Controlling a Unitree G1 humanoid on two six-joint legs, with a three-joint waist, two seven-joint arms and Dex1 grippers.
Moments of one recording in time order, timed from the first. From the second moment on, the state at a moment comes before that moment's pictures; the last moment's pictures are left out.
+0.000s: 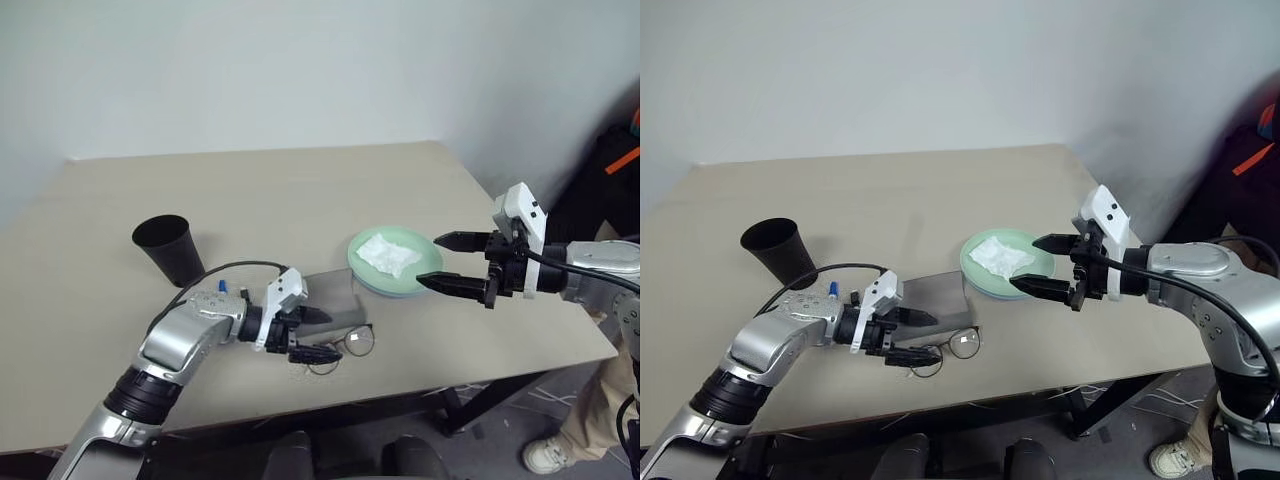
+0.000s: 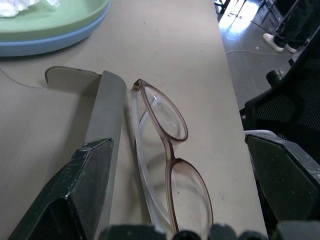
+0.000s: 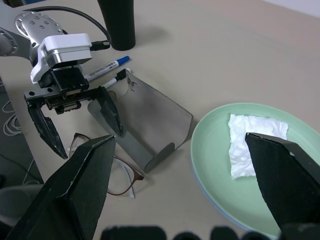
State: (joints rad) left arm -0.37 0.66 -0.29 -0.14 -0.44 0.73 -1.14; right arm -0.44 -0.81 -0.10 -0.45 0.69 1.02 0.86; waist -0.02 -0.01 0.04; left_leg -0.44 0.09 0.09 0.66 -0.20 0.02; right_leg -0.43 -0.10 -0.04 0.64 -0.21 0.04
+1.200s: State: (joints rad) left arm -0.42 0.61 -0.41 -0.11 -0.35 0.76 -1.14; right arm -0.41 -0.80 -0.09 -0.45 0.71 1.00 0.78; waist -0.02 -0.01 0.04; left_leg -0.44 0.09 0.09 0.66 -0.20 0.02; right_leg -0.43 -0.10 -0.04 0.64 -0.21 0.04
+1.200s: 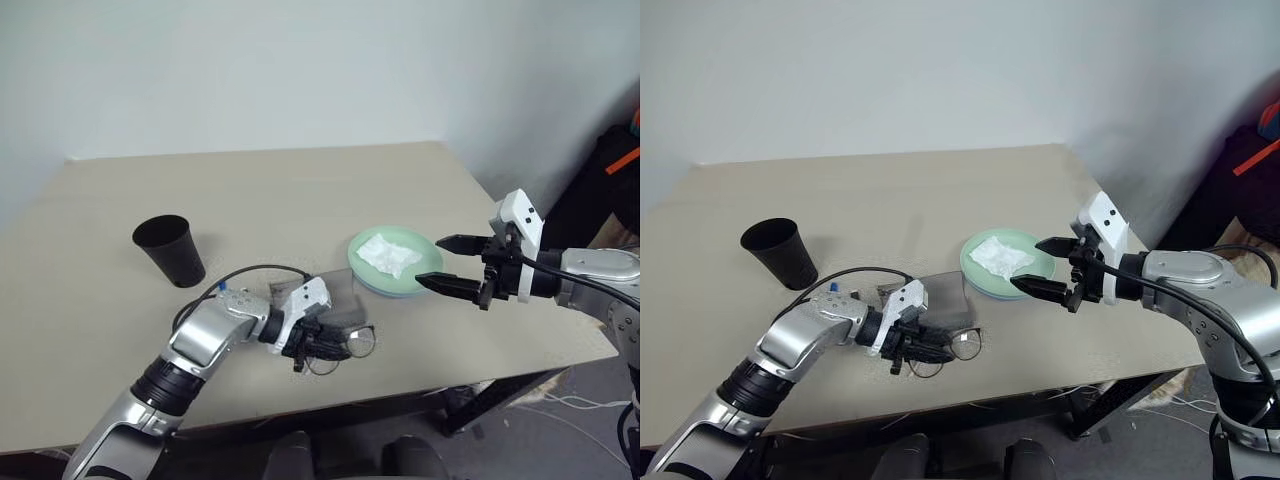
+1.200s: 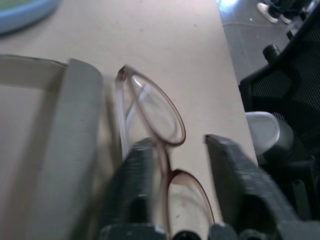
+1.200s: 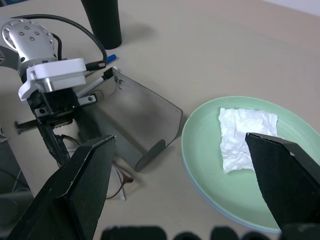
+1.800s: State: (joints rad) left arm -0.54 0.57 -0.30 -0.04 -0.45 0.75 -1.23; right arm -0.43 -0.80 -0.06 -0.44 0.71 0.99 0.76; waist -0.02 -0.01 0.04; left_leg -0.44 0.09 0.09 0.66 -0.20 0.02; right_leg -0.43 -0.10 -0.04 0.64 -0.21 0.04
